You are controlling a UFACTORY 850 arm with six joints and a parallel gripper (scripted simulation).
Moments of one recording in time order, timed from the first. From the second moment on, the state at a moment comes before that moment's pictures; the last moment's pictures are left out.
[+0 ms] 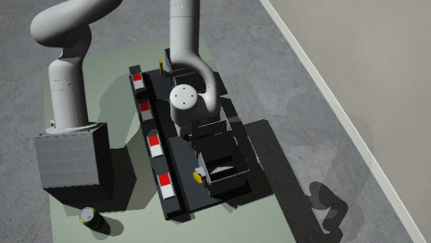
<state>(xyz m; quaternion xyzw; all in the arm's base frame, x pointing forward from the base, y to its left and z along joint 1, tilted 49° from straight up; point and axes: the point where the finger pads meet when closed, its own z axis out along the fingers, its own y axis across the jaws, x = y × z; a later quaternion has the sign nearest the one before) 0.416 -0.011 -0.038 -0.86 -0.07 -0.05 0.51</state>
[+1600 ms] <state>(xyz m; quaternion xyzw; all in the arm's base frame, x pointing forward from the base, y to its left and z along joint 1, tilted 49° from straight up) 0.416 -0.010 -0.038 -0.86 -0.07 -0.05 0.51</state>
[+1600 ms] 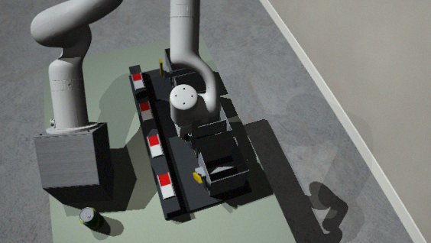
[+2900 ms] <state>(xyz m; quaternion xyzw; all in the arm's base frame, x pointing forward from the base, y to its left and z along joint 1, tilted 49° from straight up) 0.418 -0.015 -0.047 -0.83 -0.07 -0.05 0.55</state>
